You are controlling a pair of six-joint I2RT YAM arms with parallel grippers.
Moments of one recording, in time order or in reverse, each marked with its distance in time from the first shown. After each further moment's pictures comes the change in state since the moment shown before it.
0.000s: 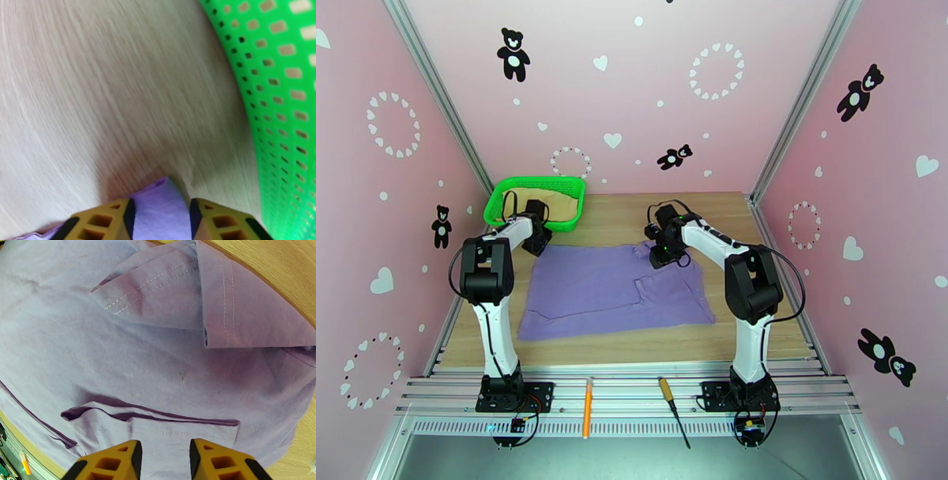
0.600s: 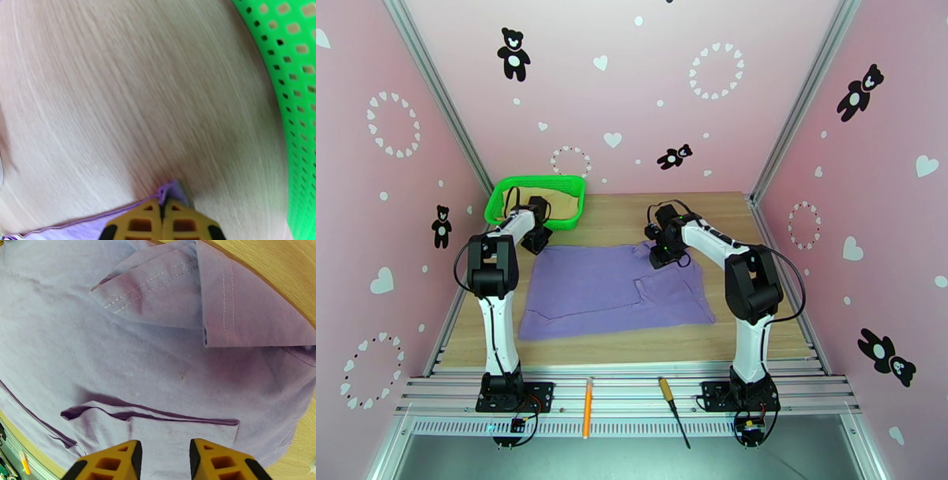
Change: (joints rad) left arm -0.006 0.099 0.183 -0.230 -0.031 0.034; right arm -0.003 -0.002 0.011 -0.011 0.001 -0.003
